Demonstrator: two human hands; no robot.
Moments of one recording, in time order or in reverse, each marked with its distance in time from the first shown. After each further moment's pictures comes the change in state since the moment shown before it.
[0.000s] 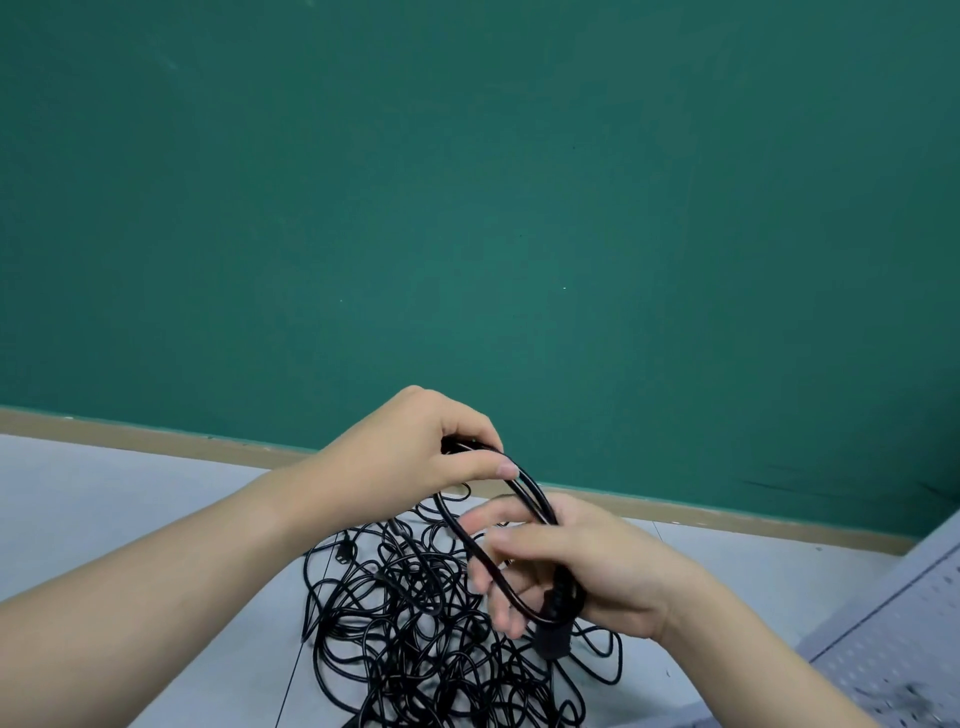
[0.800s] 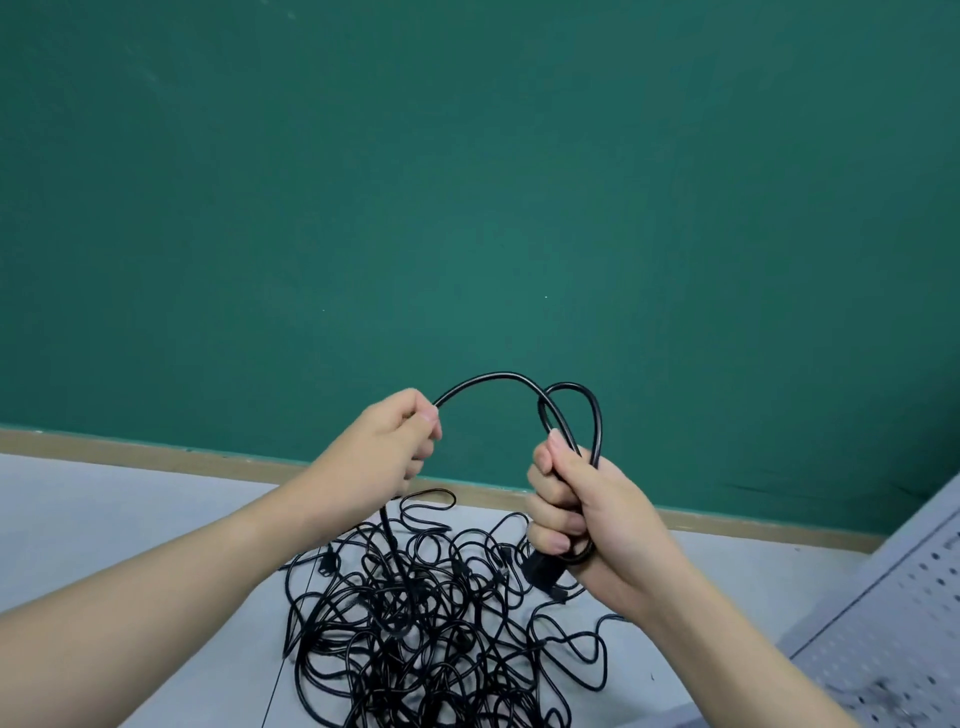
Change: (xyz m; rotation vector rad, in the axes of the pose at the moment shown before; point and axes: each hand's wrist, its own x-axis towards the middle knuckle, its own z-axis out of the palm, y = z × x) left_hand 0.005 -0.016 0.012 -0.408 0.229 -0.327; right_hand -0.005 -0.013 -0.005 0.372 0.418 -0.364
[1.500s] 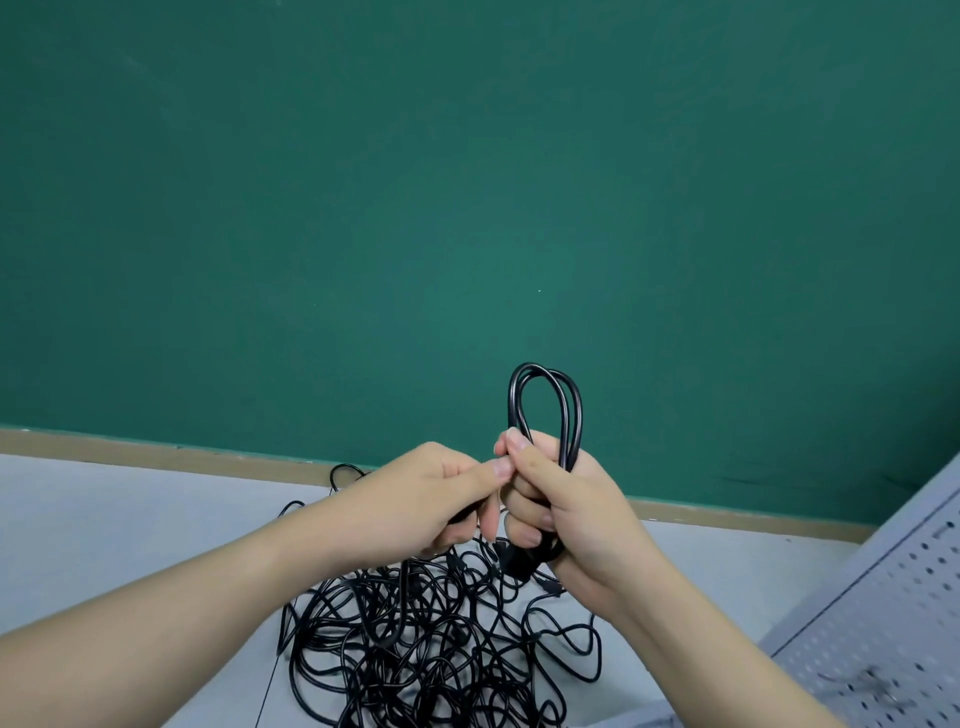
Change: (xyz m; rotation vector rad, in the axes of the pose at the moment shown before) left_hand -0.022 0.015 0.028 0.102 -0.398 0.011; right_hand 0.003 0.010 0.013 -0.168 0.015 -0.111
